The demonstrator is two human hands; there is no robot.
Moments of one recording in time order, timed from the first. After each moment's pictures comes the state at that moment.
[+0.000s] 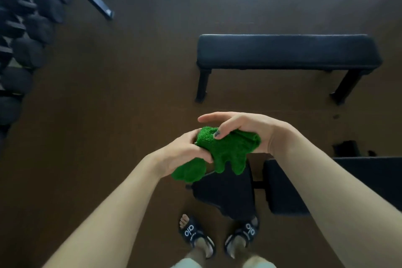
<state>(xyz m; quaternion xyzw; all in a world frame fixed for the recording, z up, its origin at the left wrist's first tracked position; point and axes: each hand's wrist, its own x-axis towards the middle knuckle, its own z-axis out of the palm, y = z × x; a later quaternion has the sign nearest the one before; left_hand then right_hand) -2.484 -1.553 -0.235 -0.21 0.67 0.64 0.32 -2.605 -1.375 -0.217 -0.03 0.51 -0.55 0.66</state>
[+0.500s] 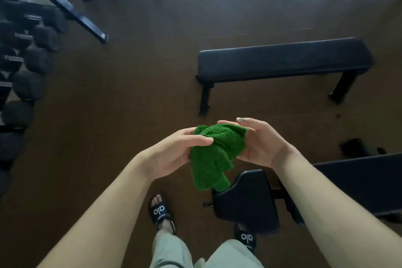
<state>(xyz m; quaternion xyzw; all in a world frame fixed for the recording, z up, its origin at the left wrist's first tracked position) -2.516 -1.653 -0.198 -0.15 0.57 0.75 0.31 -2.604 -1.431 -0.242 0.11 0.34 -0.75 0.56</state>
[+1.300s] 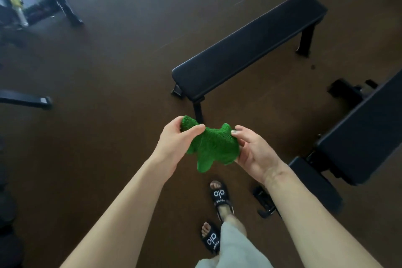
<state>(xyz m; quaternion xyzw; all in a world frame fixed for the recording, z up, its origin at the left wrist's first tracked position) -2.724 -1.852 -0.224 -0.13 0.75 0.58 0.27 -2.667 -1.660 -0.274 0.37 0.36 -0.84 0.17</state>
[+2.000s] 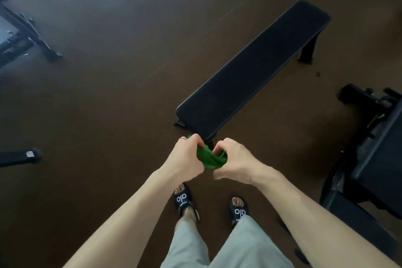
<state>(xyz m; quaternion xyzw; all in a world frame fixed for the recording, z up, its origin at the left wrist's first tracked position) -3.005 -1.877 -0.270 0.14 0.90 0.19 0.38 -2.934 -1.714 -0.297 0.13 0.84 -0.45 0.28</state>
